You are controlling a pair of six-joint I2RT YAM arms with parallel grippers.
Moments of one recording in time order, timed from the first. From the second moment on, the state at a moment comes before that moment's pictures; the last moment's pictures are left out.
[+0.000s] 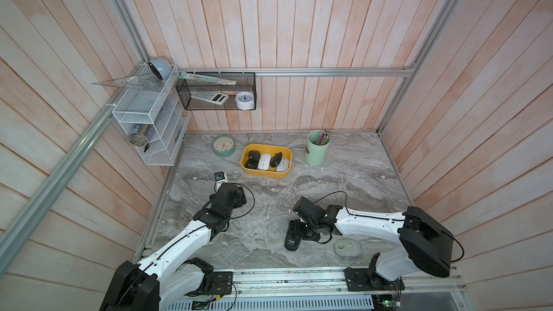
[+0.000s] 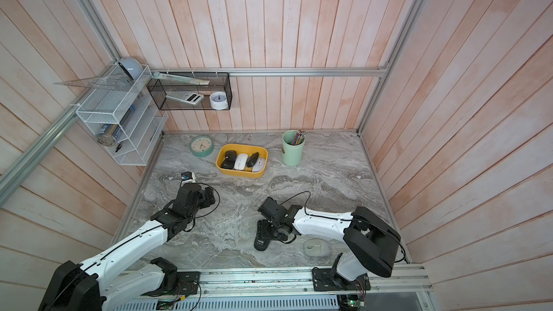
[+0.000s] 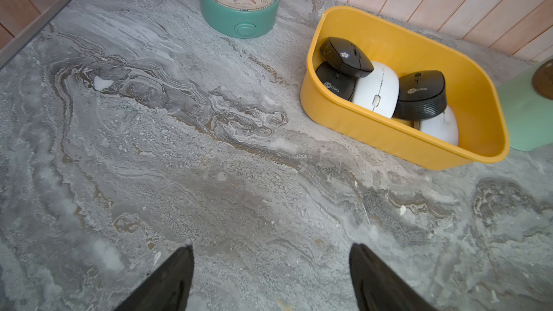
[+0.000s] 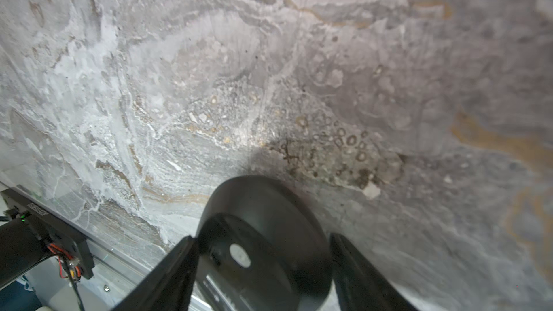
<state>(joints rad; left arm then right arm) -0.45 1.06 0.52 -0.16 -0.37 -0.52 1.01 1.51 0.75 -0.41 -0.17 0.97</state>
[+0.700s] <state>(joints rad) -0.45 1.00 0.52 -0.17 -0.38 -0.52 1.01 1.54 0.93 -0.60 -0.04 0.85</state>
